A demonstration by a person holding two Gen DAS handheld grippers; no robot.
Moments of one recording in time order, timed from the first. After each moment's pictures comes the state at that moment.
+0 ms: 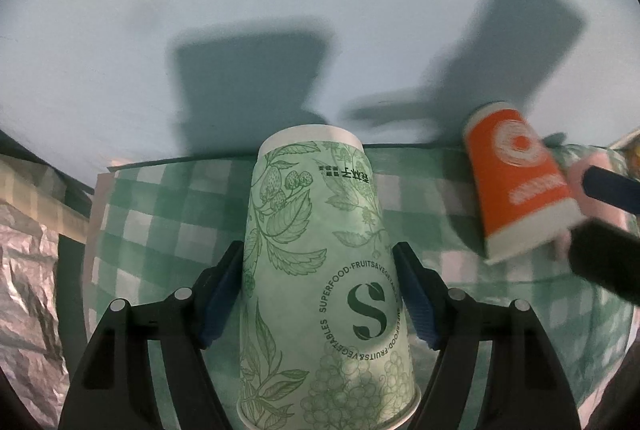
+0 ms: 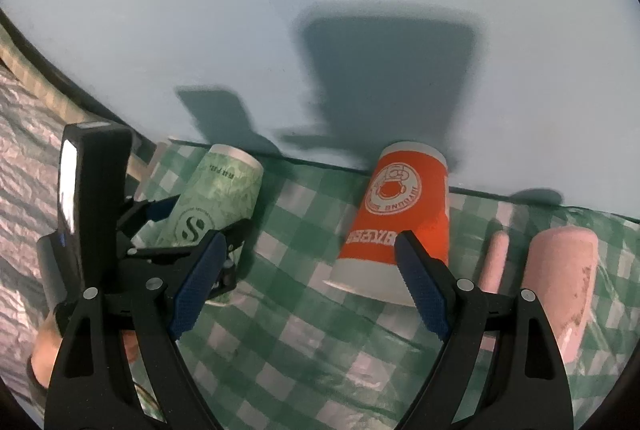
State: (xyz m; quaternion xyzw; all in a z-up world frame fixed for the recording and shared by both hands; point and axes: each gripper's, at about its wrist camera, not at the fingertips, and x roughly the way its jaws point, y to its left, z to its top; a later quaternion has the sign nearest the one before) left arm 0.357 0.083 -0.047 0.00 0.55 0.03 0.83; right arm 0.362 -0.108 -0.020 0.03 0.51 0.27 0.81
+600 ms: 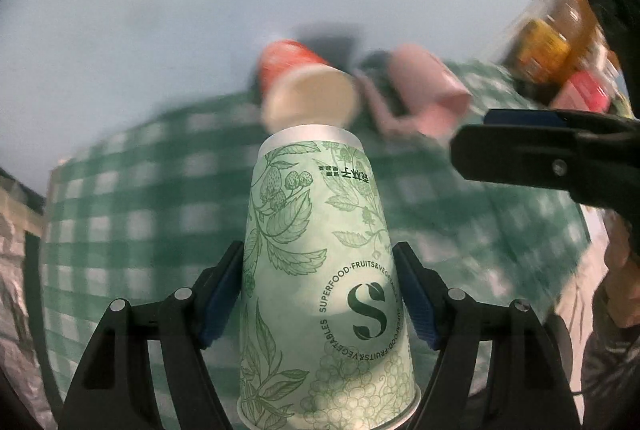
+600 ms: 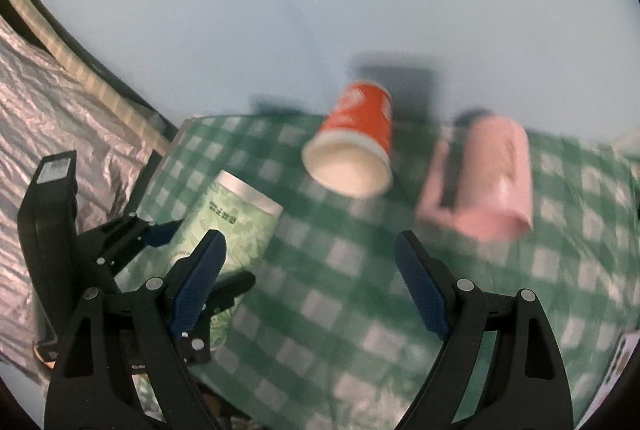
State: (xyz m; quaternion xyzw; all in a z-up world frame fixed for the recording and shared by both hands) left arm 0.221 -0.037 -0.033 0.04 0.52 -0.12 0.85; right arm 0.260 -0.201 -0.012 0.06 0.50 0.28 0.82
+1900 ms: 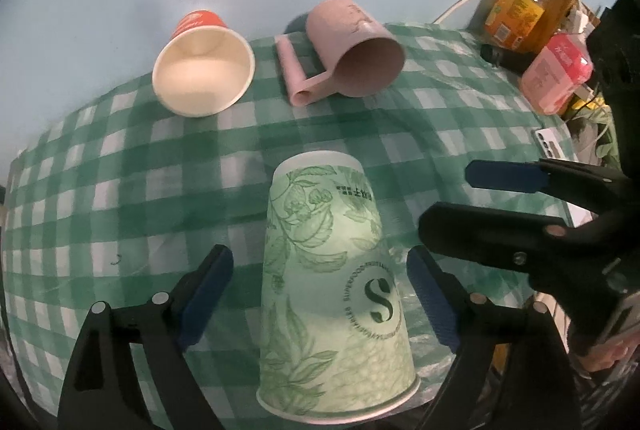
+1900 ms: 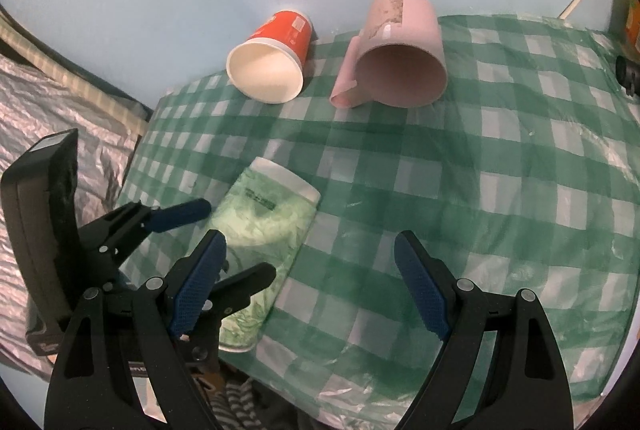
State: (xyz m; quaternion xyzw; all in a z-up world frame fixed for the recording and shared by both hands) left arm 0.205 -0.110 -0.053 0.03 0.54 -0.14 0.83; right arm 0.222 -0.270 -0.063 0.11 0.53 0.26 0.80
